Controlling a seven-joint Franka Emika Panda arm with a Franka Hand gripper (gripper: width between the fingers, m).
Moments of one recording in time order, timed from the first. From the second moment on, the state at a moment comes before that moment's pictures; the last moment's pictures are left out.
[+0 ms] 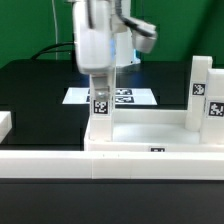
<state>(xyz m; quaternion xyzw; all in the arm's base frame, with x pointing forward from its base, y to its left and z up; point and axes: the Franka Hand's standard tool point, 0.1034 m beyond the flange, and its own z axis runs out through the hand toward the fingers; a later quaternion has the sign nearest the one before) 0.608 -0.050 0.098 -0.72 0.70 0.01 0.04</state>
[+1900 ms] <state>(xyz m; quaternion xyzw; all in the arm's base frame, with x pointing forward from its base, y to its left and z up) 0.614 -0.062 0.101 -1.00 0.08 -0.01 -0.01</state>
